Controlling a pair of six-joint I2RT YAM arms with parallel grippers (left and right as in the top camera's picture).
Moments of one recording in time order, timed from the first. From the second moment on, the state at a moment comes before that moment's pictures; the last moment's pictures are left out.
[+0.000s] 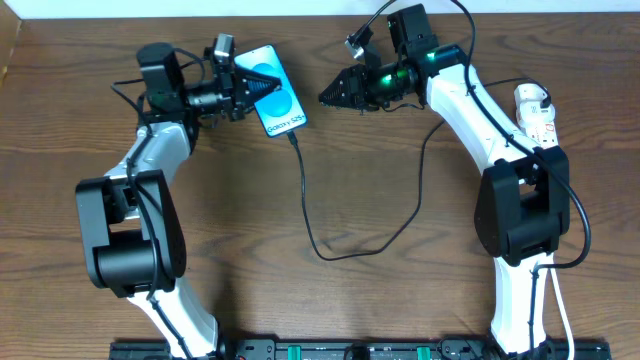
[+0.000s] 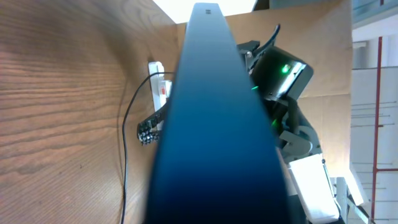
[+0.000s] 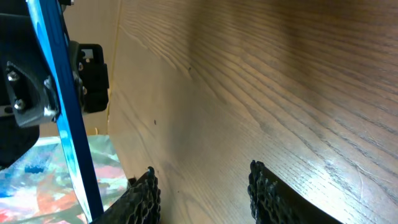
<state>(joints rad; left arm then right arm) 0.12 1.96 1.23 0.33 1.43 -1.00 0.34 2.20 1.89 -0.70 -0.90 0.32</state>
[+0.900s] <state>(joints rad) 0.09 2.01 1.15 -0.04 1.27 -0.74 0.34 2.20 1.89 -0.74 -0.84 0.30</state>
